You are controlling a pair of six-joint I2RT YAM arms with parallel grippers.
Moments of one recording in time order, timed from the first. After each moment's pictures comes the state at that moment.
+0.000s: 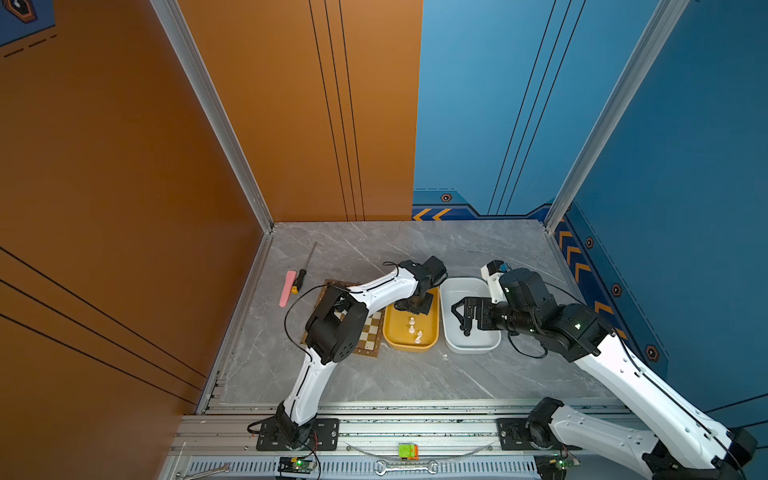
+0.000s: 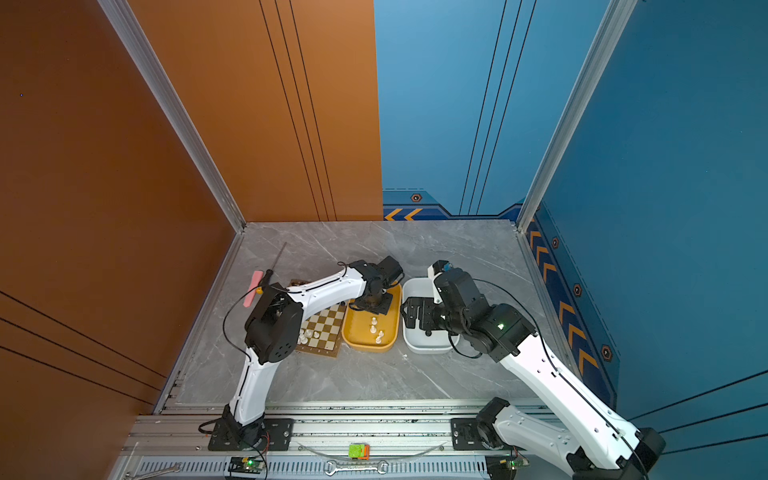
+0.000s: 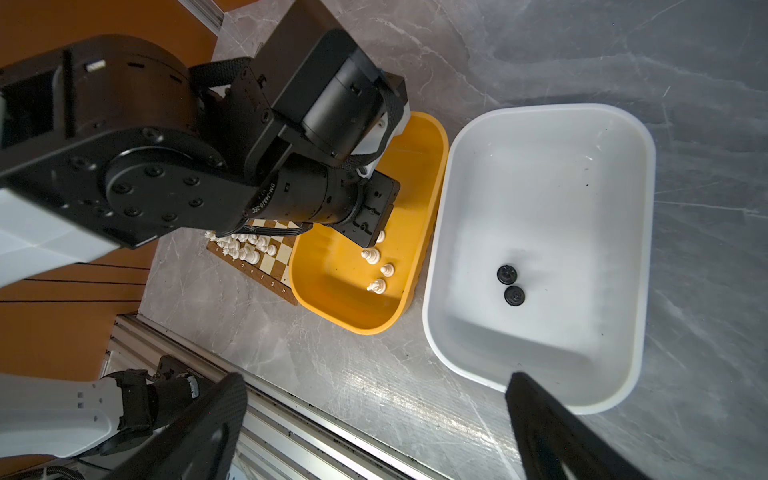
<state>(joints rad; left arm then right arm) -0.77 2.16 1.75 -0.96 -0.14 -0.44 0.67 1.00 1.13 -0.91 -0.04 0.60</state>
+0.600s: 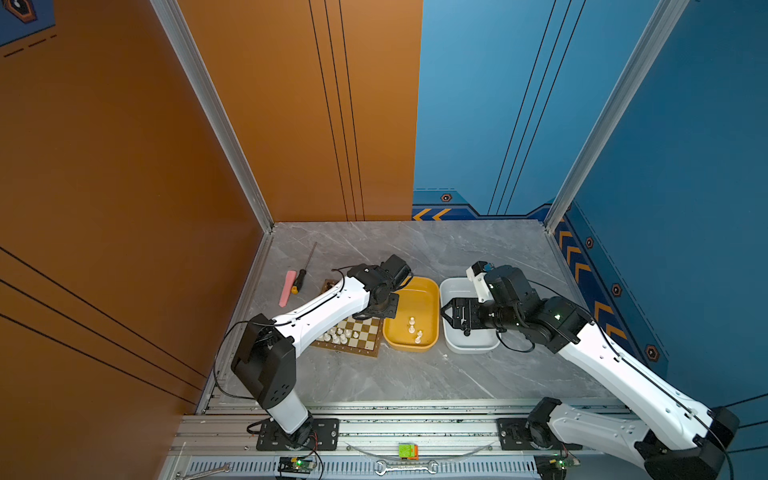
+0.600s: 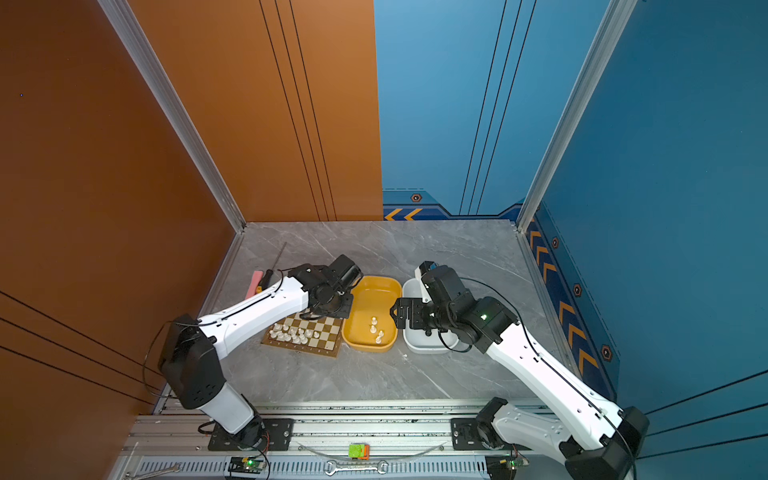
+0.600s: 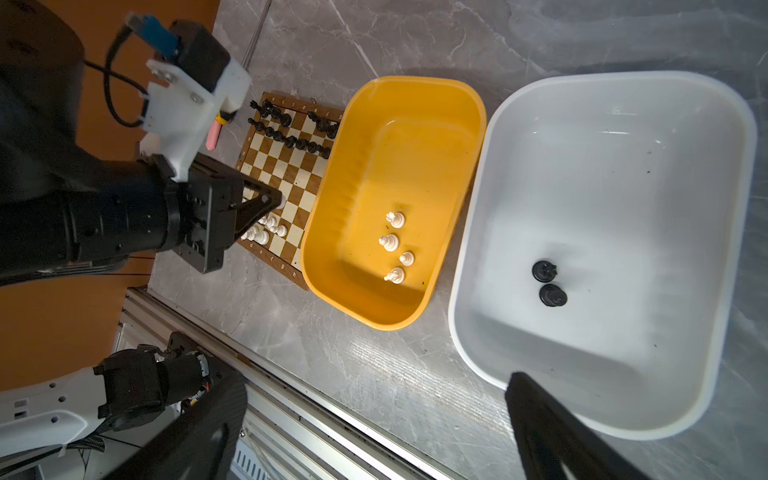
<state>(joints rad) -0.70 1.63 1.31 -1.01 -0.22 -0.53 0.70 1.10 1.14 -0.86 -0.11 0.60</state>
